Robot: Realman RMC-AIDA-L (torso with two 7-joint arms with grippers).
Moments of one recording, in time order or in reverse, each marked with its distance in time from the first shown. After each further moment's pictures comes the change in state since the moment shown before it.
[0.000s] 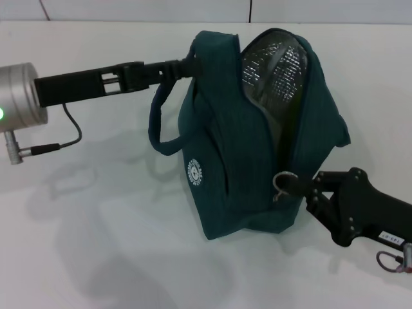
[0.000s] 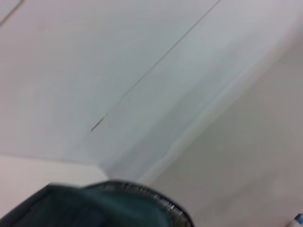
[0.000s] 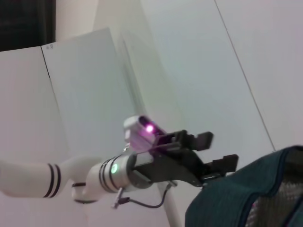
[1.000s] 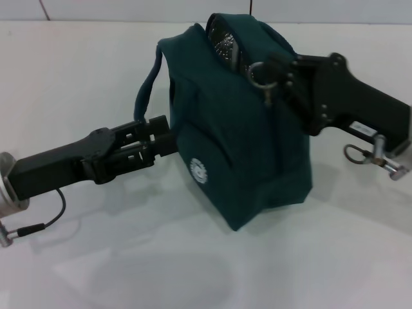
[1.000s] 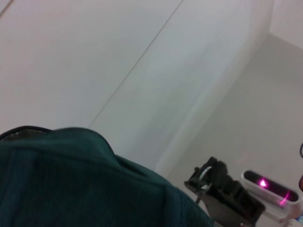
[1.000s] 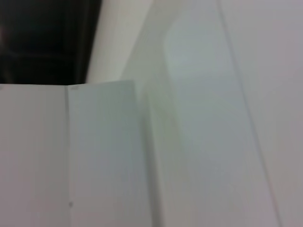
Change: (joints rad) left arm 0.166 -0.001 -0.004 -0.194 -0.057 0.126 0.435; right arm 0.236 0.005 0.024 -0.029 0.167 0.033 -0.038
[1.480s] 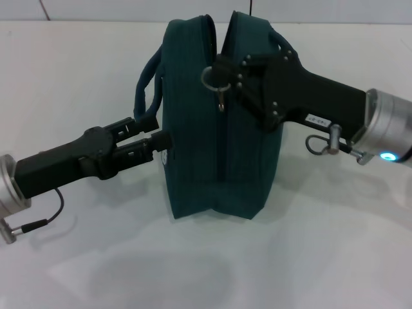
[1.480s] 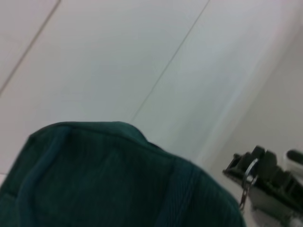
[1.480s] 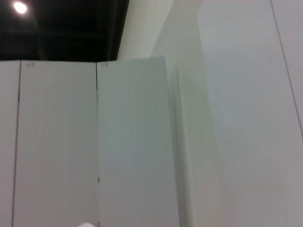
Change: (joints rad) left arm 0.010 -0.001 -0.014 -0.044 0.011 -0.111 0.120; right arm 0.090 0.010 -0.073 -0.042 -0.003 0.108 0.005
